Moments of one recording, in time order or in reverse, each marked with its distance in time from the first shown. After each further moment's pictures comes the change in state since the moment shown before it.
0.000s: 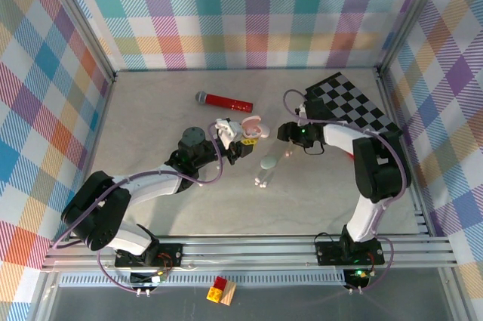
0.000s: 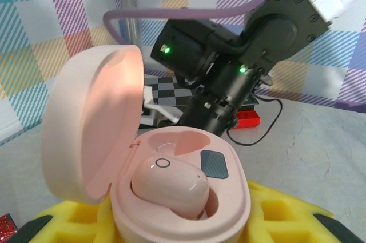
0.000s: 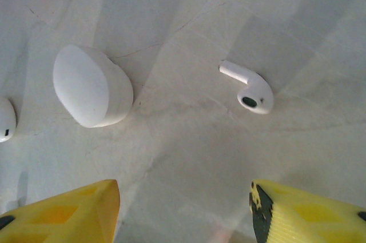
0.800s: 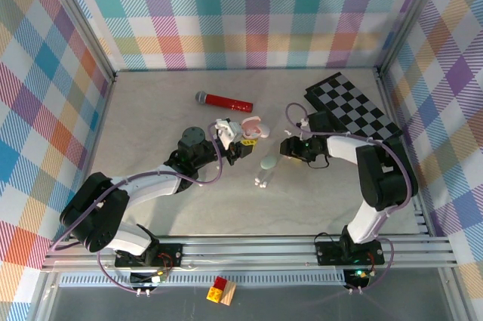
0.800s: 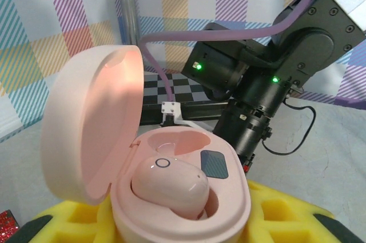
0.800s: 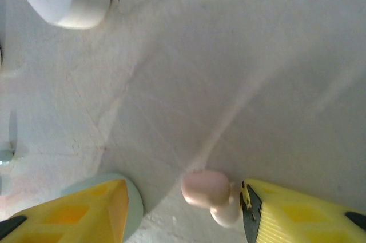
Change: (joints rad) left arm 0.000 -0.011 0.000 -0.026 0.000 0.007; right arm -0.001 -0.112 -0.206 0.033 -0.089 -0.009
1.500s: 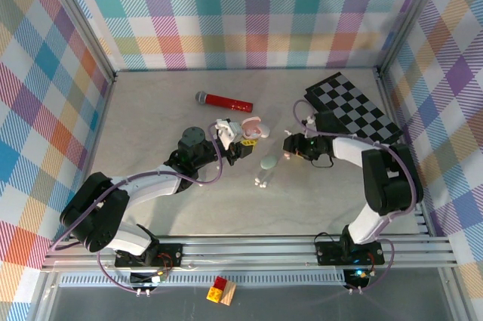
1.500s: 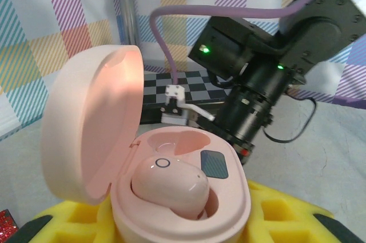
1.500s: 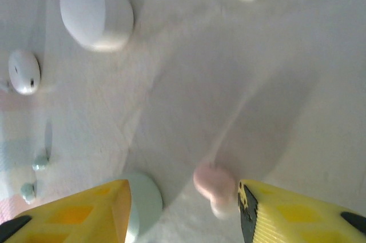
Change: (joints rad) left arm 0.000 0.001 0.000 -0.001 0.005 0.000; right arm -0.056 -0.019 0.010 0.040 -0.054 0.039
